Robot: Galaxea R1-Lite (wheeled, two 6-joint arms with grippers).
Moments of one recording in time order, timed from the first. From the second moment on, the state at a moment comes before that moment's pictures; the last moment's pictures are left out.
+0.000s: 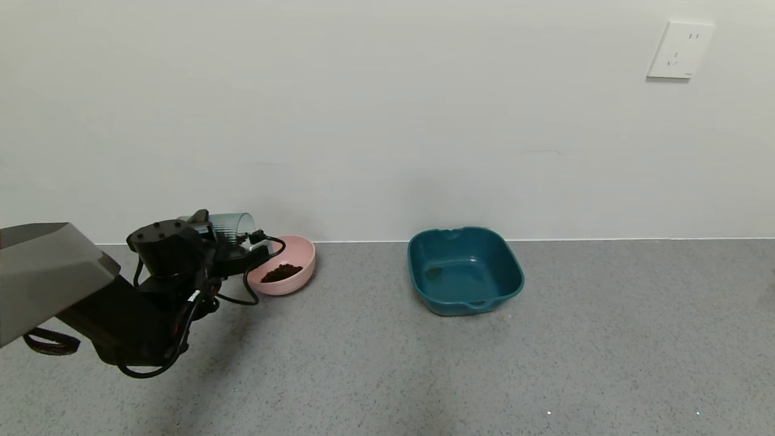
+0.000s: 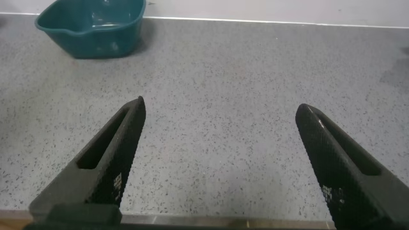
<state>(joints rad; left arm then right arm) 0.00 2.16 -0.83 -1.32 0.41 1.61 0.00 0.00 0.00 0.00 0.00 0.01</state>
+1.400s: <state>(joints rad) -0.02 1.75 -0.87 -0.43 0.25 0.90 0.00 0.00 0.00 0.00 0.00 0.01</state>
